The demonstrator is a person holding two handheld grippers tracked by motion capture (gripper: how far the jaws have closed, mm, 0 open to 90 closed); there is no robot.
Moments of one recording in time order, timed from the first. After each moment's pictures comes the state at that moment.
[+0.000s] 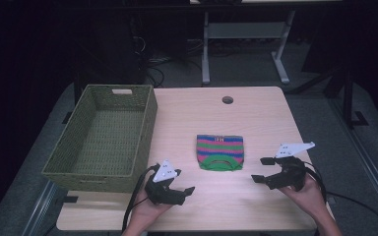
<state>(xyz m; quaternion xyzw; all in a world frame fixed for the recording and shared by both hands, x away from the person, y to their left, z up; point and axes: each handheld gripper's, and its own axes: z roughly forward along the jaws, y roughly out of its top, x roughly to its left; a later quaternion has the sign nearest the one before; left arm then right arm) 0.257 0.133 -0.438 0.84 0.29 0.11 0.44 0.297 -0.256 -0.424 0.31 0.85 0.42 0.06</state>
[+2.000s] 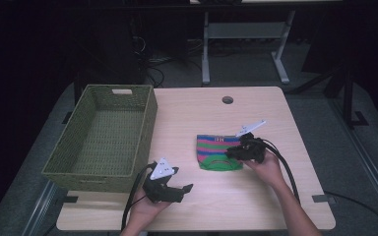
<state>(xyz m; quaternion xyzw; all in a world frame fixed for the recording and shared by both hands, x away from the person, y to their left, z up) 0.261 0.138 -0.436 0.84 0.31 0.11 0.44 0.386 -0.177 -0.451 0.33 0.87 0.36 0.04</state>
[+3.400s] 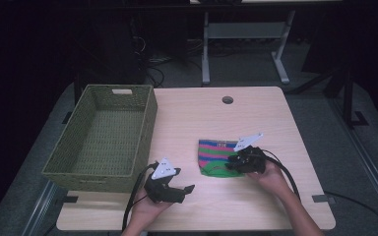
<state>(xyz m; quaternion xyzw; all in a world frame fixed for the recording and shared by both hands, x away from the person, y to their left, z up) 0.261 0.135 -0.438 0.84 0.30 0.10 0.44 0.353 -0.173 -0.460 0.26 0.90 0.34 0.07</state>
